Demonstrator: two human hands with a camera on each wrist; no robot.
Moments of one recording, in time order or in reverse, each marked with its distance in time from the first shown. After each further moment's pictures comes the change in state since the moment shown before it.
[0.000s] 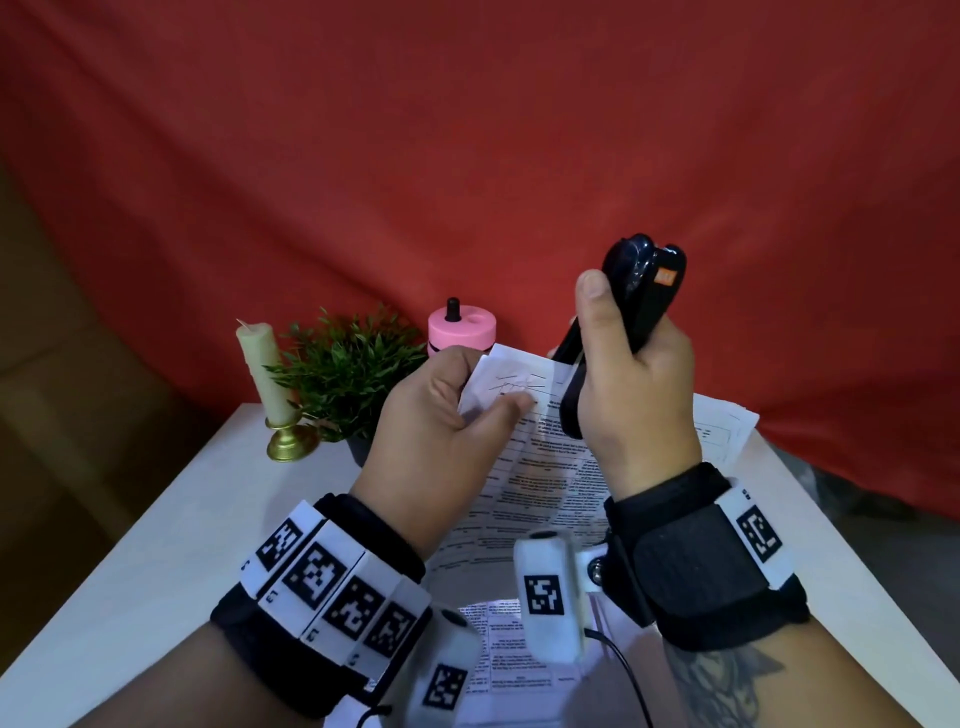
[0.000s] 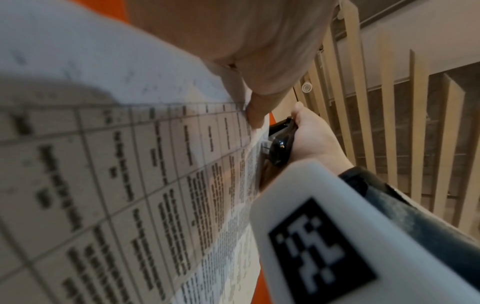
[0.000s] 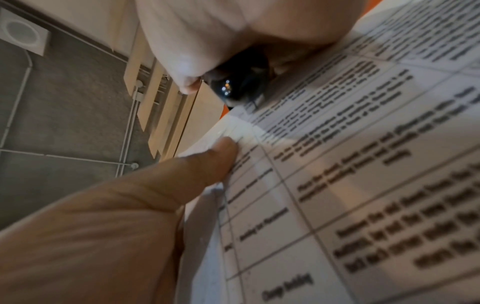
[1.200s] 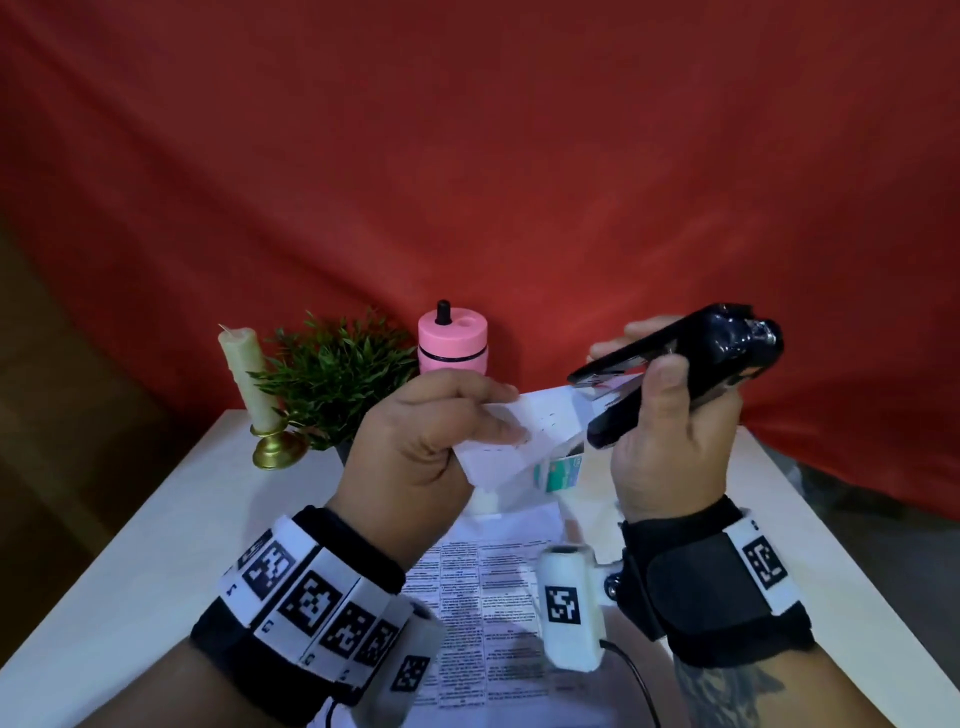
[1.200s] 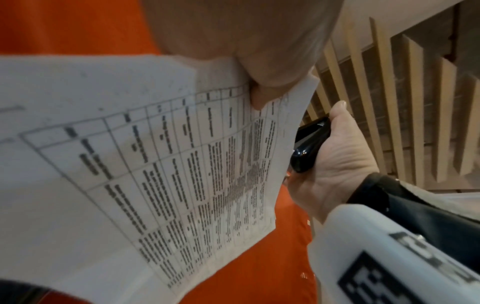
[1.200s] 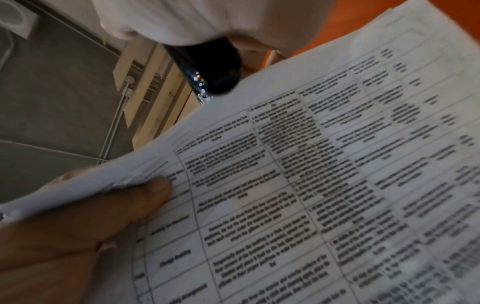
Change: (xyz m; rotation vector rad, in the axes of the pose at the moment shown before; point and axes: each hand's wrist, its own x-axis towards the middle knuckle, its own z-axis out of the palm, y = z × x) left_hand 0.011 -0.042 -0.018 0.294 -0.053 0.573; right_hand -0.016 0.016 -0.015 0.246 0.091 -0.171
